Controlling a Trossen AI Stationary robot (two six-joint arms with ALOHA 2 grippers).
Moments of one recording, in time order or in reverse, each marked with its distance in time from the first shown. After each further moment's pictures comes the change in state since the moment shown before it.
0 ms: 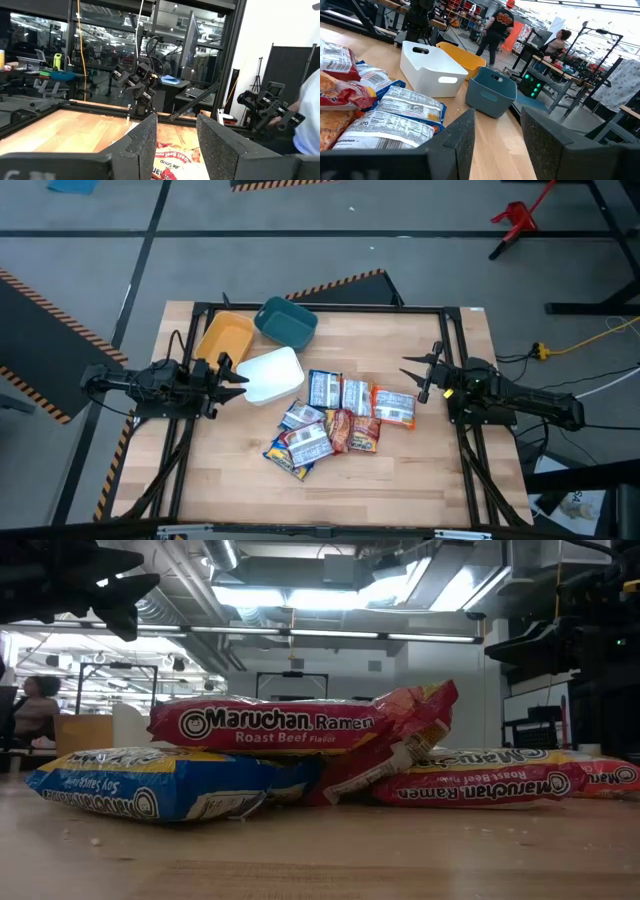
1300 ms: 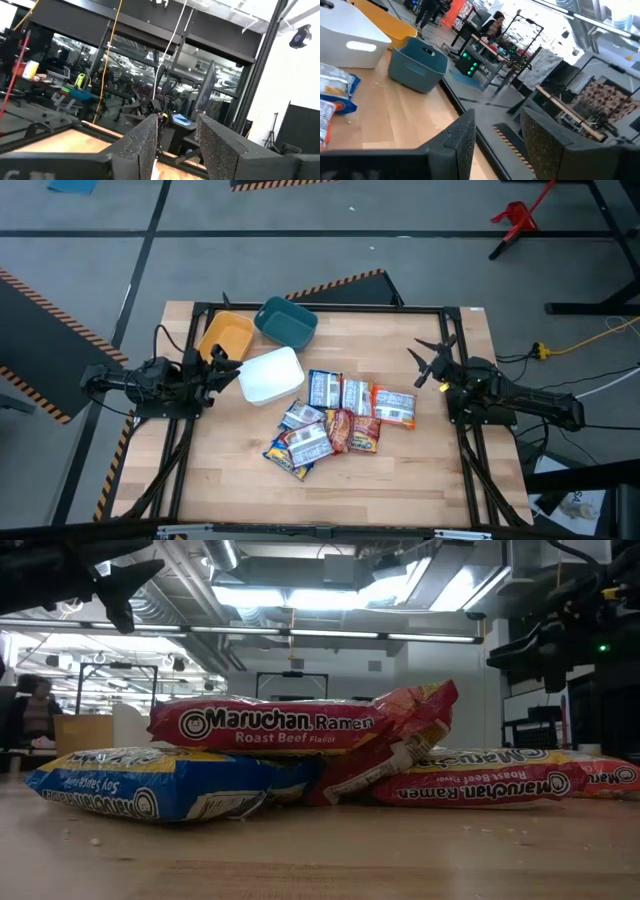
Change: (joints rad) left arm 0.001 0.001 0.000 0.178 -0.173 -0.131; right arm 0.000 0.001 0.000 0.043 0.358 -0.201
